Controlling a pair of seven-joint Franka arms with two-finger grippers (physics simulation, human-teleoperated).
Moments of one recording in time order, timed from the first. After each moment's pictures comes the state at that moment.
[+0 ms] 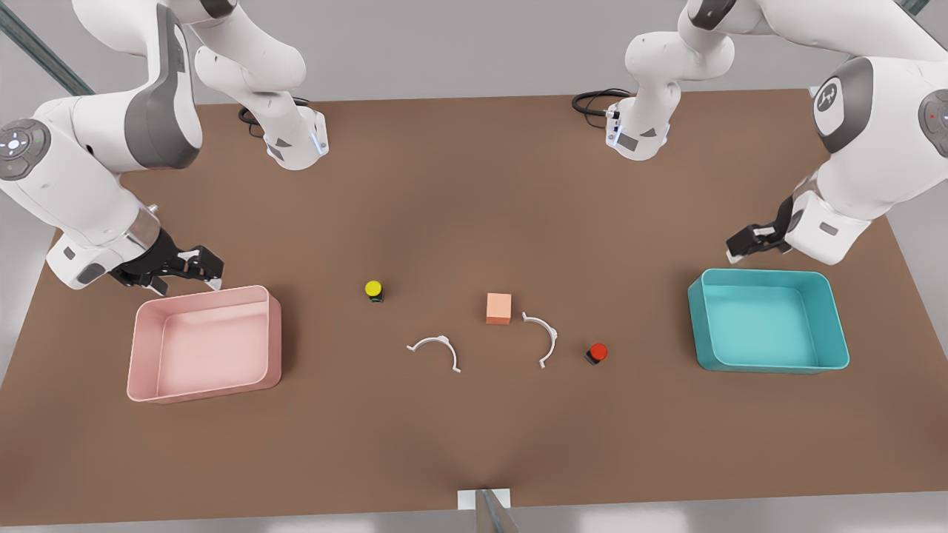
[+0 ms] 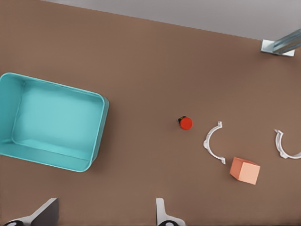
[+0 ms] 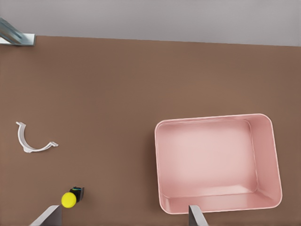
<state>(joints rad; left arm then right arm) -0.05 0.28 -0.06 -1.12 -0.02 1.37 -0.27 -0.05 0.15 0.14 -1.42 -0.01 1.68 0.04</state>
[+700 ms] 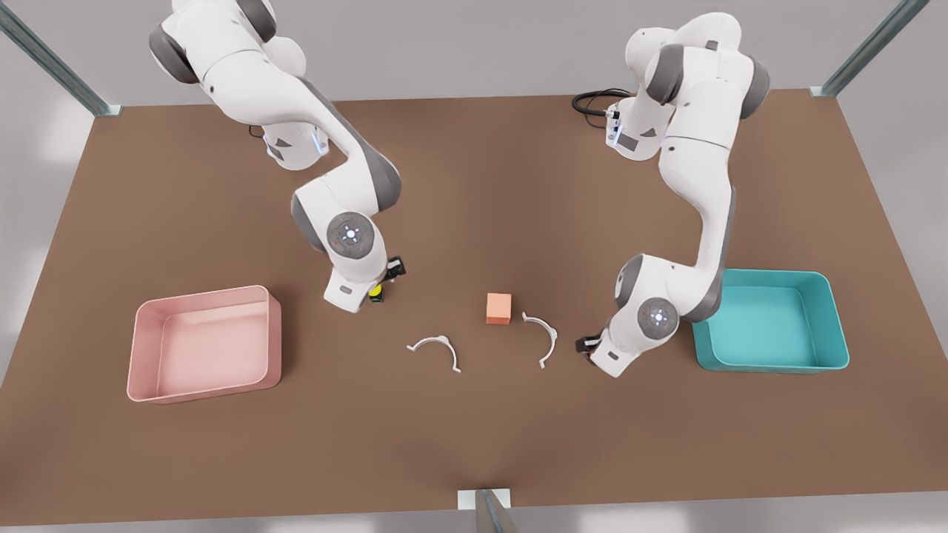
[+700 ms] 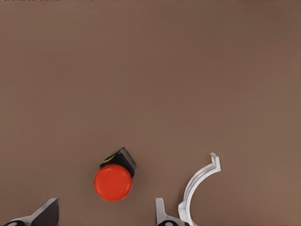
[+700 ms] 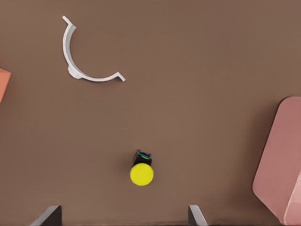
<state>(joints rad) -0.27 0.73 -0.05 -1.44 -0.01 2.11 -0.41 0.25 0.41 0.33 -1.61 -0.15 1.80 0.29</state>
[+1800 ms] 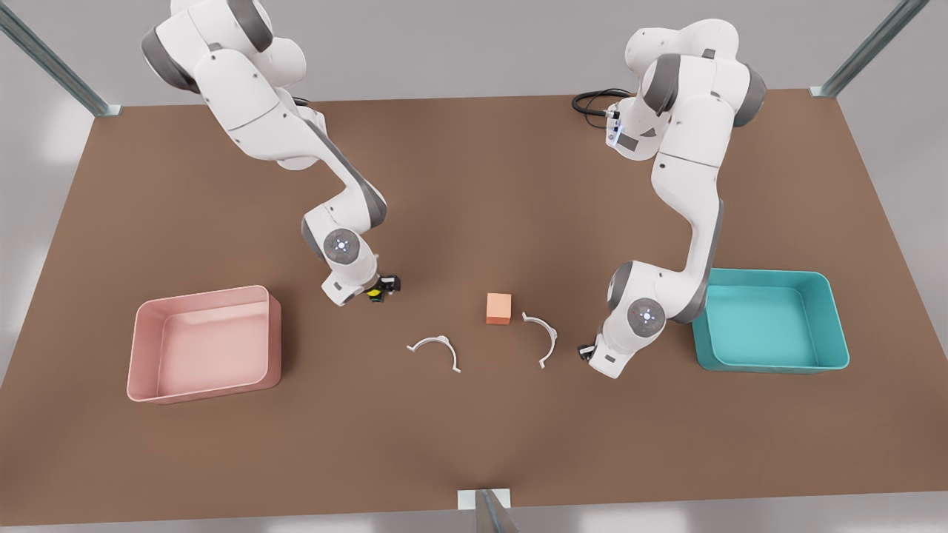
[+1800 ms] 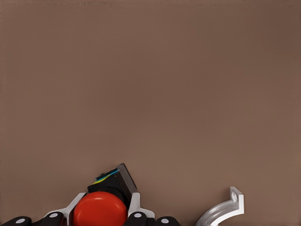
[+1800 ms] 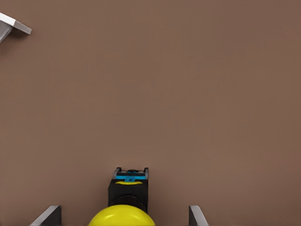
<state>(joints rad) -0.27 0.76 -0.05 -1.54 0.01 2.28 -0.55 0.21 0.44 0.28 -2.13 -0.14 2.48 0.63</state>
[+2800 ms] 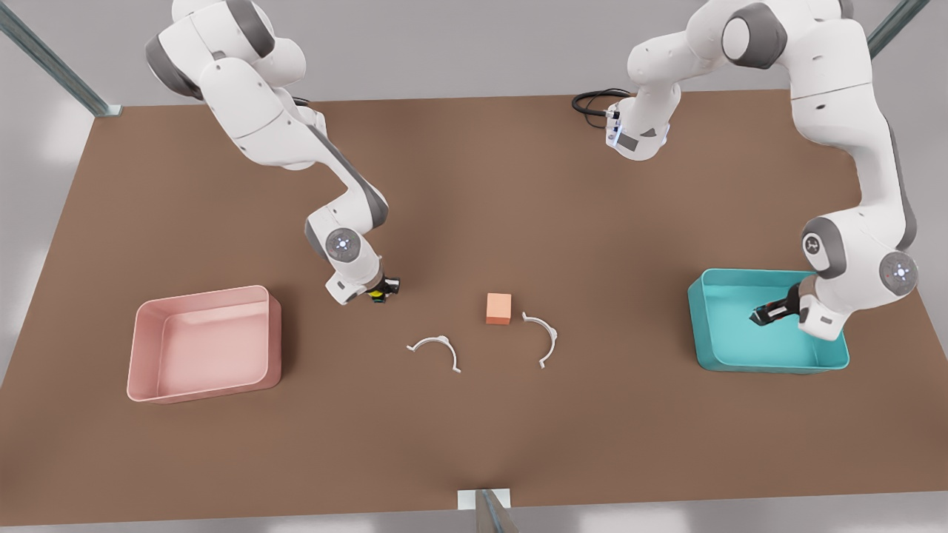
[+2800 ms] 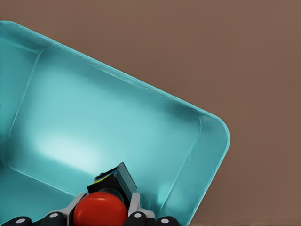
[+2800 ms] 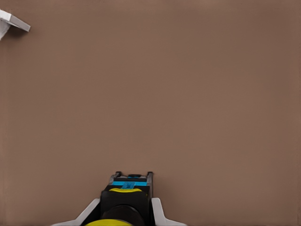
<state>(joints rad) 0.28 0.44 -0.02 -1.74 0.01 2.05 -0.10 0.21 0.46 0.29 -2.15 -0.14 2.57 0.66</state>
